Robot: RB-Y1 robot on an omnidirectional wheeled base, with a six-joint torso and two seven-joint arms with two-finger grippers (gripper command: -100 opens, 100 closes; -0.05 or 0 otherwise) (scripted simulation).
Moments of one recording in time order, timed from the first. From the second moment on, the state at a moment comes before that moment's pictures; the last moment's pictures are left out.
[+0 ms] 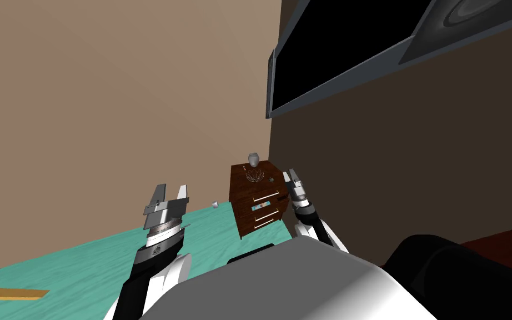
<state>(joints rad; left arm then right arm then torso) 0.48 0.03 0.04 -2.21 0.04 -0.56 0.11 0.52 -0.15 0.05 -2.22 0.05 -0.63 0.11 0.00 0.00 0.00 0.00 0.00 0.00</state>
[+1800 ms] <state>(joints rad) 0.48 0.03 0.04 -2.21 0.04 -0.56 0.11 0.48 -0.65 -0.01 -1.93 0.21 -0.65 0.18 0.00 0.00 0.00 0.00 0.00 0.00</state>
